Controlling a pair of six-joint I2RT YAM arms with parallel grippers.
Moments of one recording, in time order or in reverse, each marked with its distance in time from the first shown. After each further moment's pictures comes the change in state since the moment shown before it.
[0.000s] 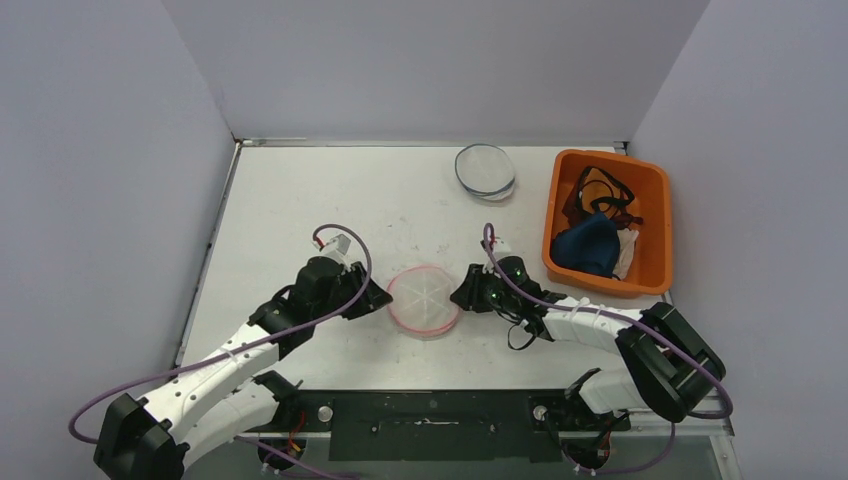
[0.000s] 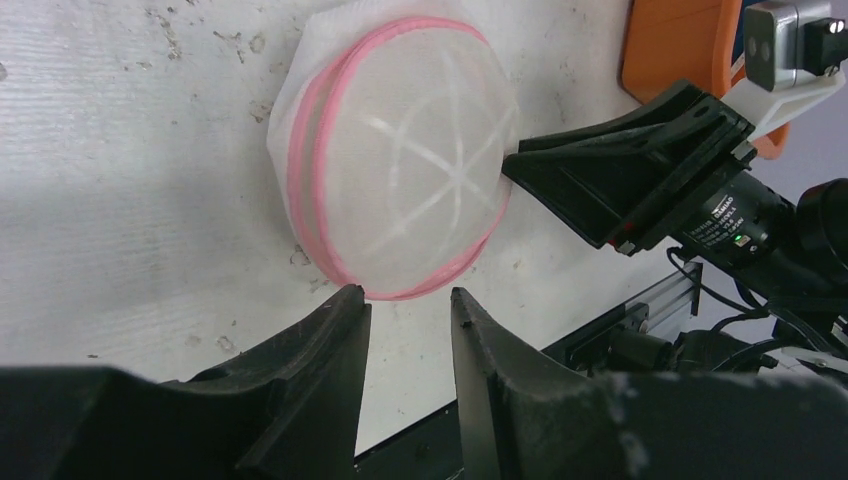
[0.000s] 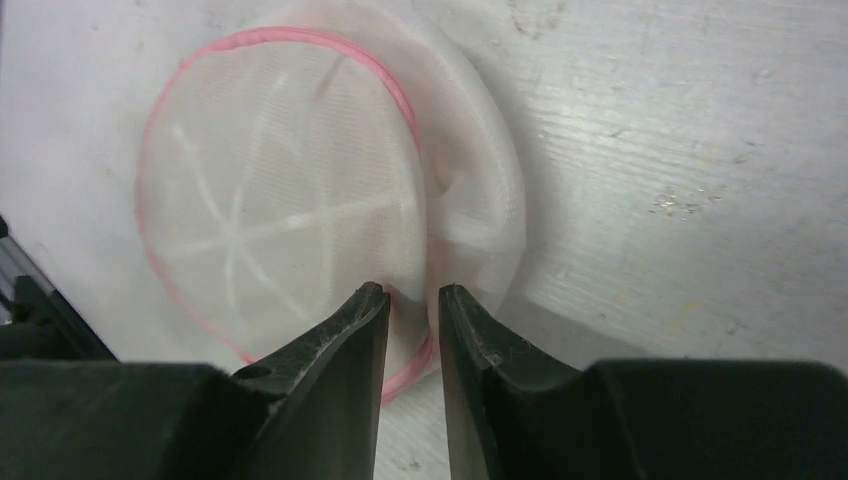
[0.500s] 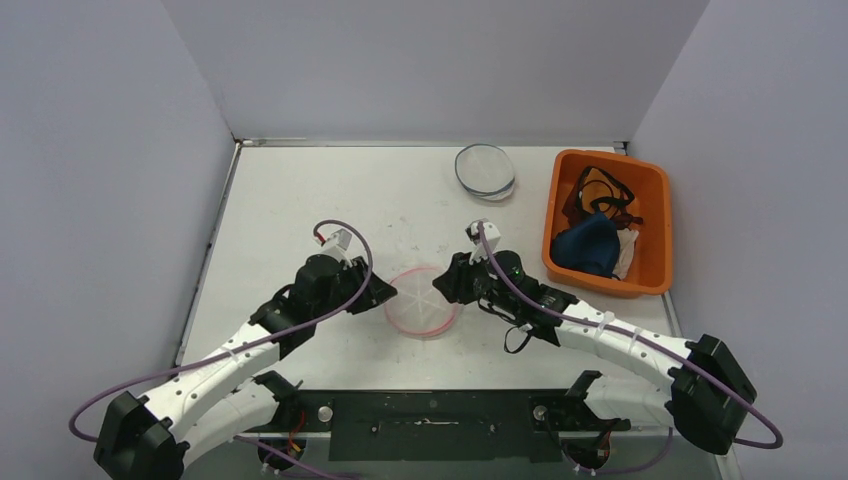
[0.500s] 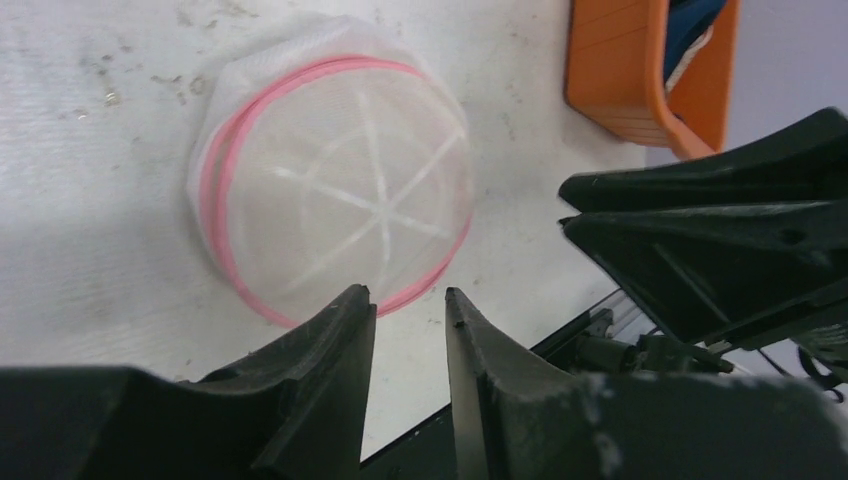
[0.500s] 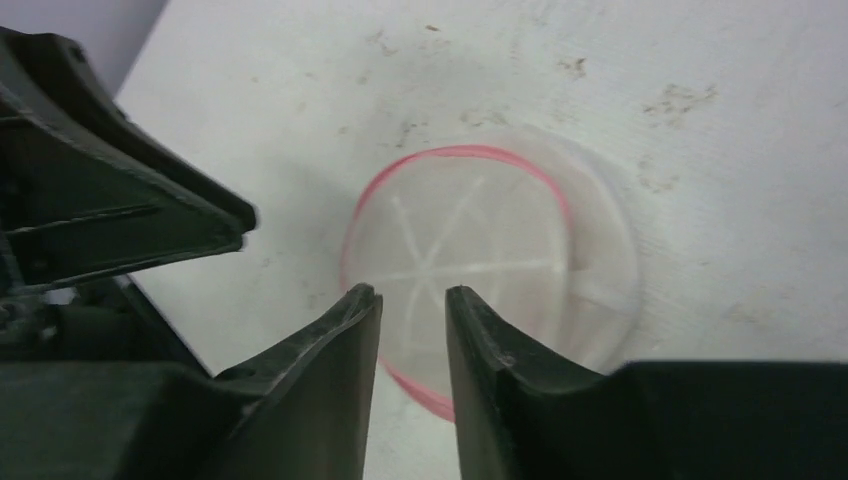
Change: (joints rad) left arm -0.021 0.010 0.000 0.070 0.002 -0.010; right arm 0.166 -0.212 0.166 -0.232 0.195 -0.117
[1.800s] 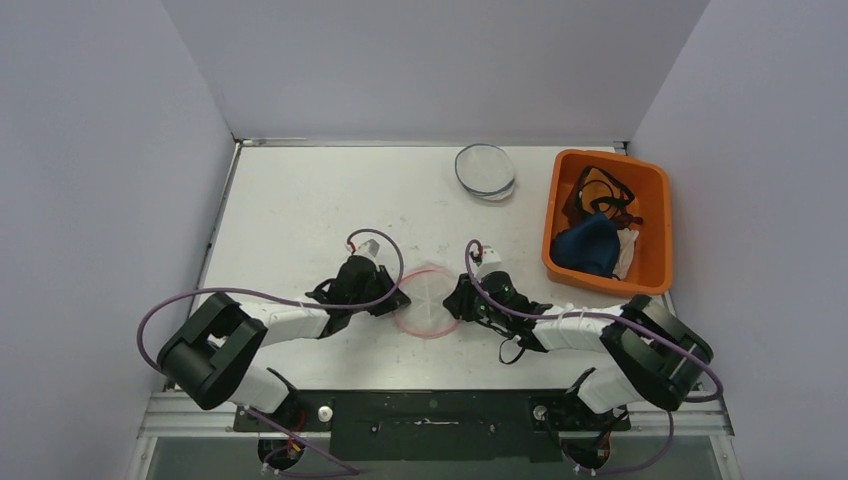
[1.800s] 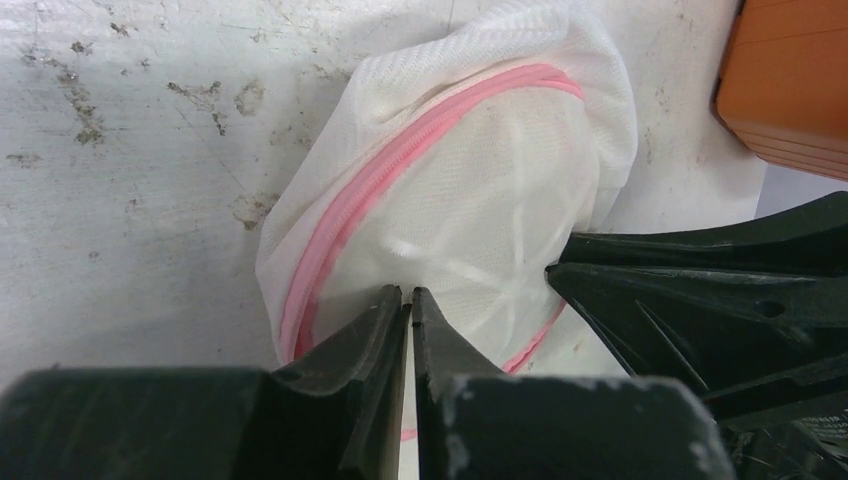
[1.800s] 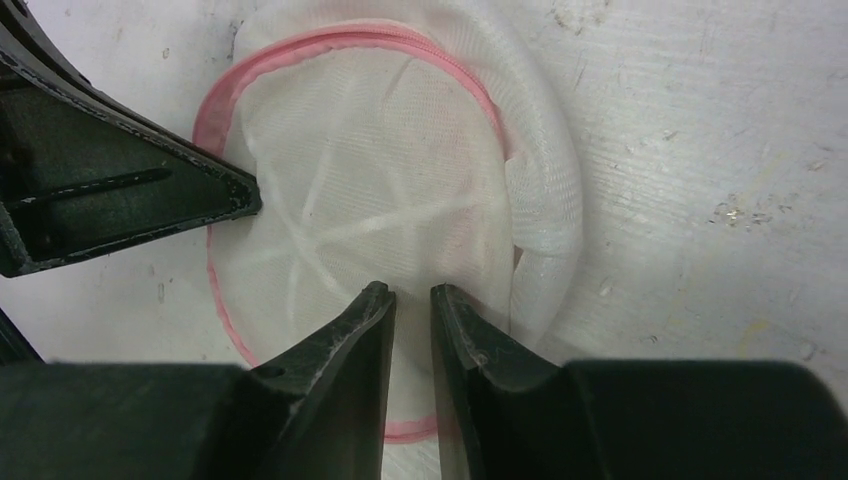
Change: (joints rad) left arm -0.023 0.583 -0.049 0.485 0.015 -0.040; right arm -0.040 0.313 -0.225 0.419 -0.024 0.099
